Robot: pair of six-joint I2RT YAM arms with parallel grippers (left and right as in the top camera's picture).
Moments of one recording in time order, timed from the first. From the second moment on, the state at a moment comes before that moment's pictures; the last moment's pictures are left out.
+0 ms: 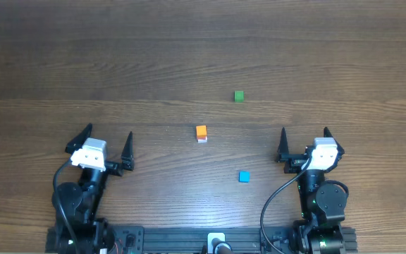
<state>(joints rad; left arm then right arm) 0.03 0.03 0.01 -0.06 0.22 0.04 0.09 0.01 0.01 -0.07 0.08 -0.01</state>
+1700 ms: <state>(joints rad) 0.03 0.04 0.01 -0.06 0.22 0.04 0.27 1.77 1.59 -0.92 -0.04 0.13</state>
